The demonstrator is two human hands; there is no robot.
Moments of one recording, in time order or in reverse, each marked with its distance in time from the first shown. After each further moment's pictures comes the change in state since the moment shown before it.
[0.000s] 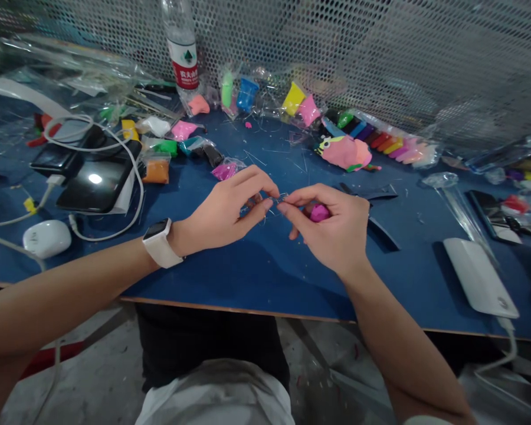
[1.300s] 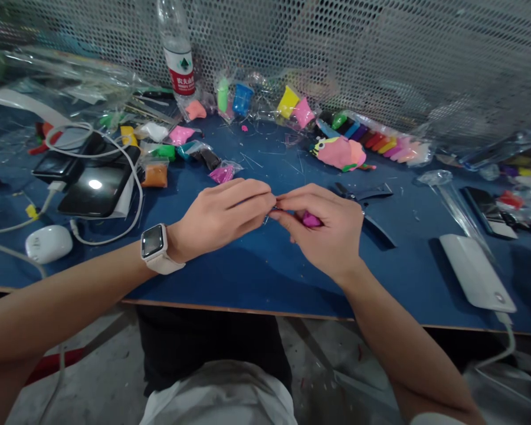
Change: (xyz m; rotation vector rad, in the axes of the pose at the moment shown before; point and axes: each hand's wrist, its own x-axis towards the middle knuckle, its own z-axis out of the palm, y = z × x) left_hand -0.004 0.004 -0.008 0.396 0.119 0.325; right_hand -0.001 -0.005 -0.001 -0.003 -0.033 -0.151
